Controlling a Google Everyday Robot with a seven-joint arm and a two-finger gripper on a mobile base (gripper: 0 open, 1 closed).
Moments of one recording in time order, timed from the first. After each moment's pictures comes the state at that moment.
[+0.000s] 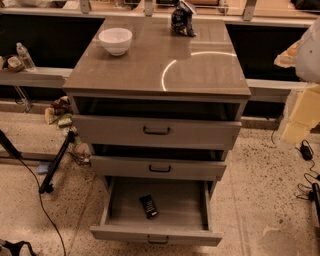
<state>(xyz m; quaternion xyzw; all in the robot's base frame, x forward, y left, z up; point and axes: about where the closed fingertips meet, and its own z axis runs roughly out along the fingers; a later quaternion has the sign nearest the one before) 0.438 -0.217 0.976 -0.60 0.78 -0.03 0.16</state>
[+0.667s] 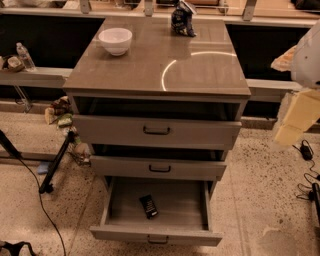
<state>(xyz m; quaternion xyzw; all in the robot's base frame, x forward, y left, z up) 0.443 -0.212 0.967 -0.60 0.78 -0.02 0.17</state>
